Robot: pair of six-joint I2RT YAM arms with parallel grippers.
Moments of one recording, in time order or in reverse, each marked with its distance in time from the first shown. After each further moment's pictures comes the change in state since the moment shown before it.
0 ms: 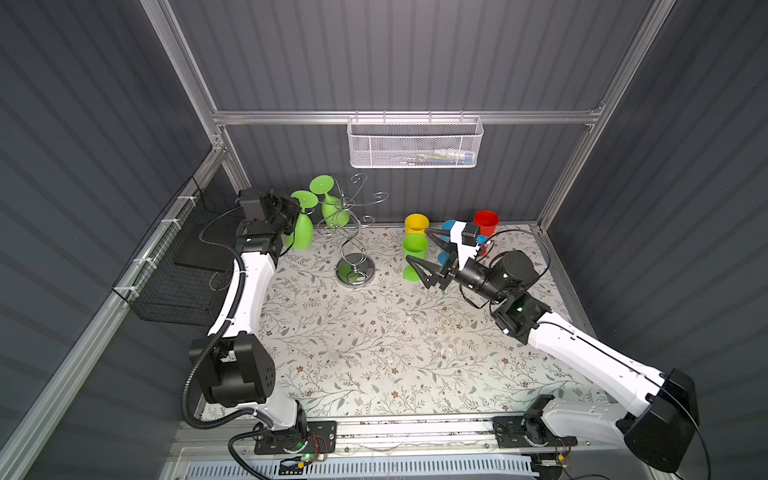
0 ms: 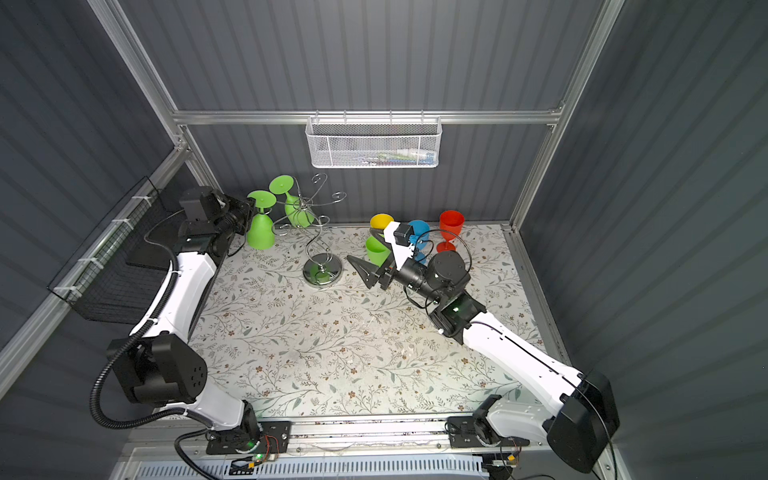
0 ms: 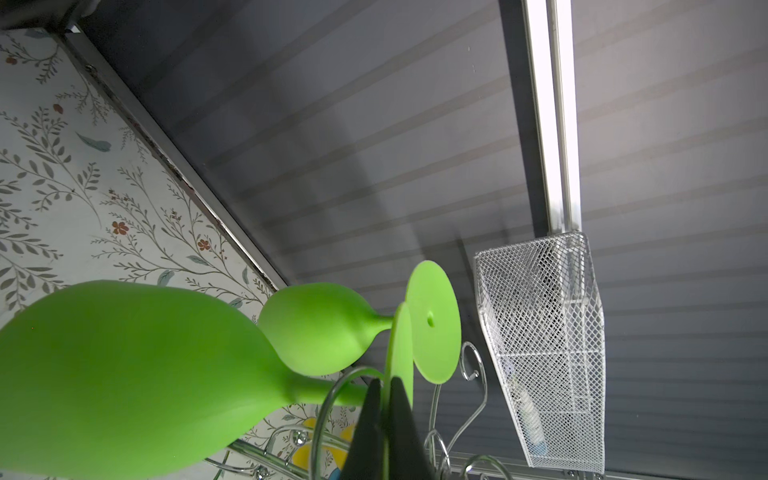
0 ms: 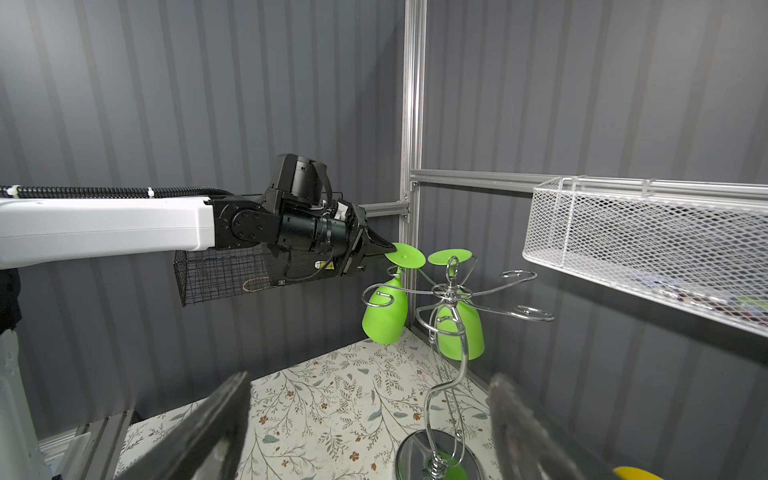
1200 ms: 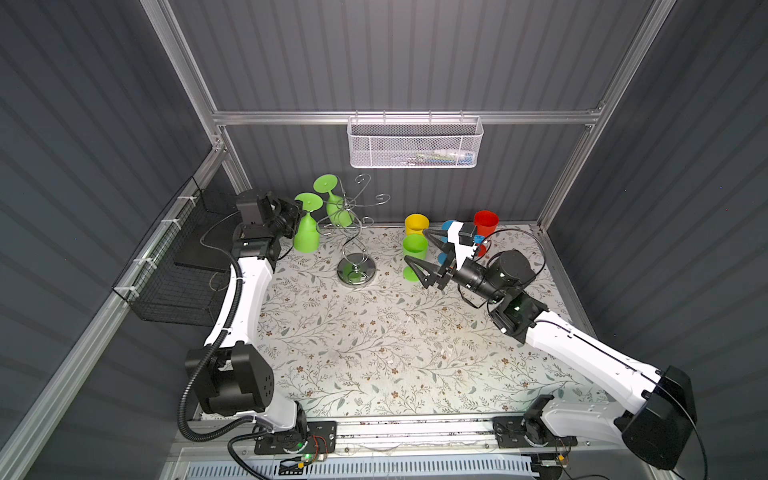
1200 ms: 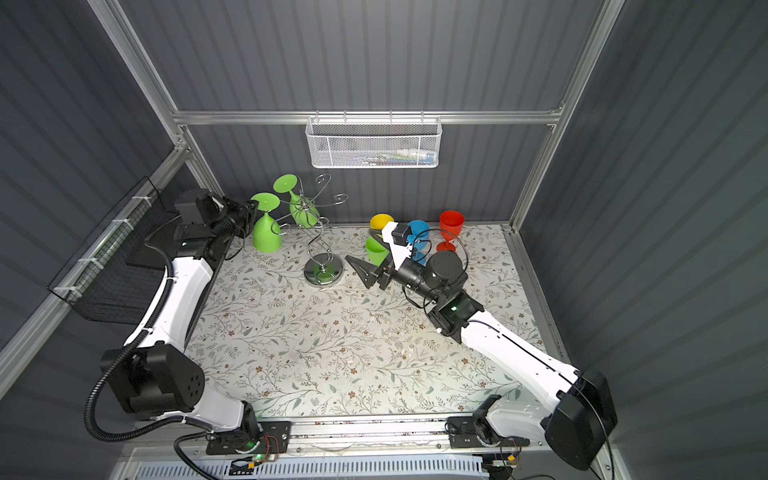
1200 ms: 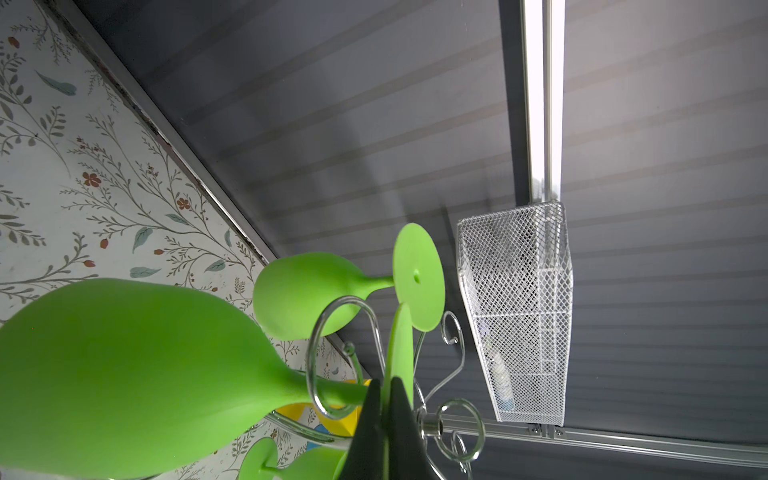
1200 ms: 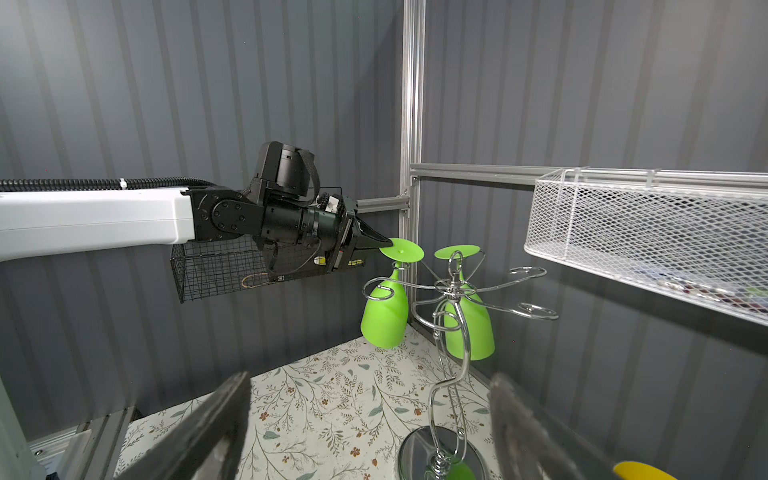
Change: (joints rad) left arm 0.000 -0.076 -0.040 -0.039 0.074 -0.048; right arm 0.000 0.021 0.000 0.005 0.000 0.005
